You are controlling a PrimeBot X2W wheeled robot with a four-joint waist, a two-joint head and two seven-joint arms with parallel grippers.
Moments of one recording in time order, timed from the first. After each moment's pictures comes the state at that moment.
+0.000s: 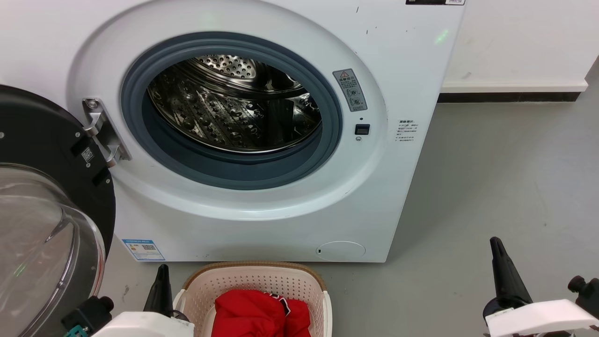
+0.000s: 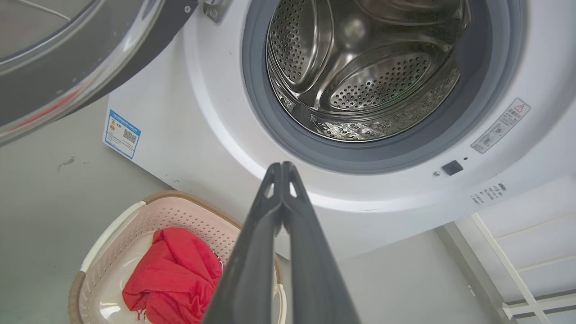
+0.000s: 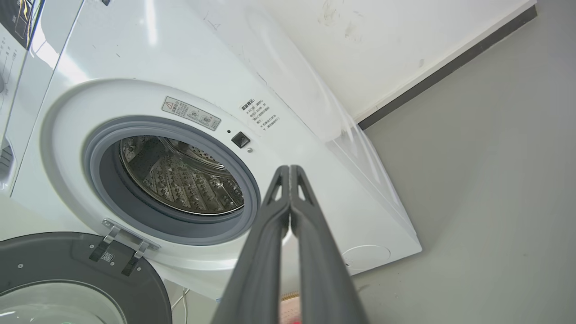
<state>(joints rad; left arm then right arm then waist) 0.05 0.05 0.04 0.18 -0.73 -0.01 -0.09 0.06 -0.08 0.00 0.11 0.78 0.13 -0.13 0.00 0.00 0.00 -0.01</state>
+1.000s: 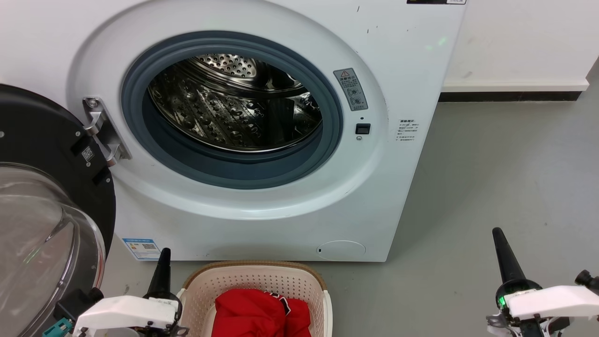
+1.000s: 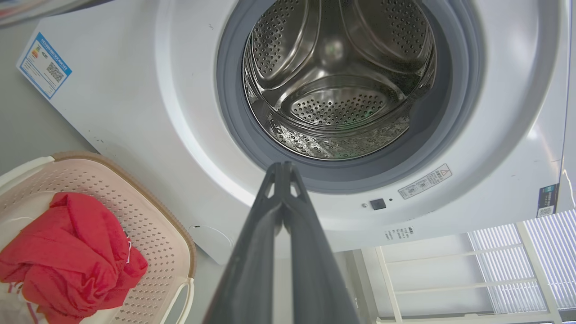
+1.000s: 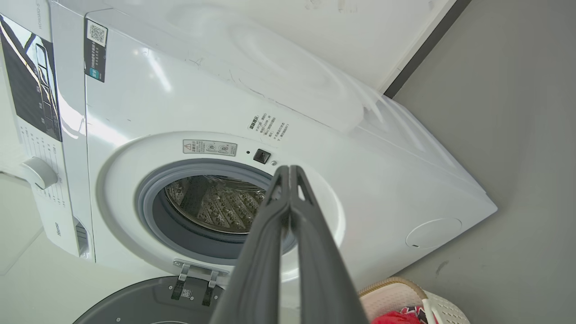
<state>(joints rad) -0.02 0.05 0.07 0.21 -1.11 -0.06 0.00 -0.01 -0.08 -0.03 0.17 1.16 0.13 -0.04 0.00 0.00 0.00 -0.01</state>
